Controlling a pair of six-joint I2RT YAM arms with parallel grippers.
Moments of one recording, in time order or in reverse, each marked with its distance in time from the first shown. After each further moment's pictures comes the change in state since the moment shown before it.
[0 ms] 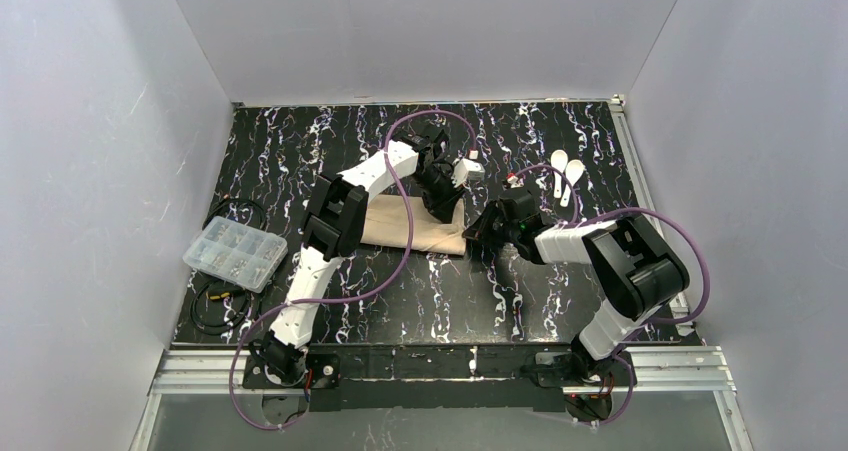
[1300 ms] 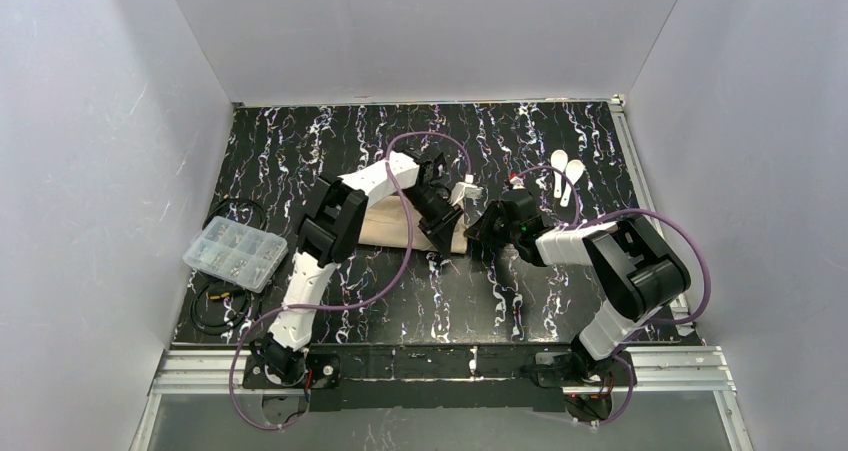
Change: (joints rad) left arm -0.034 -0.113 -0.205 -0.148 0.218 -0.131; right arm 0.001 -0.005 -0.019 0.031 0.027 0.005
